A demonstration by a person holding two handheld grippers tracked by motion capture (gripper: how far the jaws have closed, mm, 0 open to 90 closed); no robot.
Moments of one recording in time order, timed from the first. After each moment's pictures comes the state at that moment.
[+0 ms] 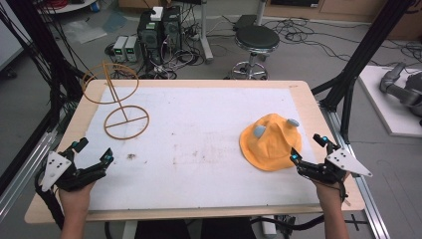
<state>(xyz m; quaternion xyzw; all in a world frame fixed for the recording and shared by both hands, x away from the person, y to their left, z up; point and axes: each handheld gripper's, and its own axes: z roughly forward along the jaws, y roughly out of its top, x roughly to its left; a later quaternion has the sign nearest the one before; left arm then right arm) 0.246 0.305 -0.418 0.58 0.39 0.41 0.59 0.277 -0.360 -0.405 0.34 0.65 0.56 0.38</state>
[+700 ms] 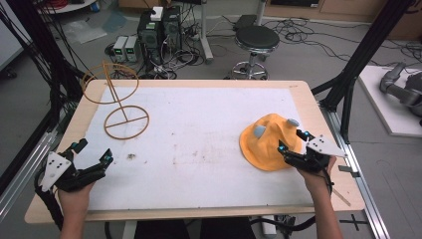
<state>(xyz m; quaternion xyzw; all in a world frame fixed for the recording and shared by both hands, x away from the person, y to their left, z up) 0.246 0.307 -0.420 0.58 0.39 0.41 0.58 0.312 -0.332 -0.409 0.38 0.69 0.50 0.35</state>
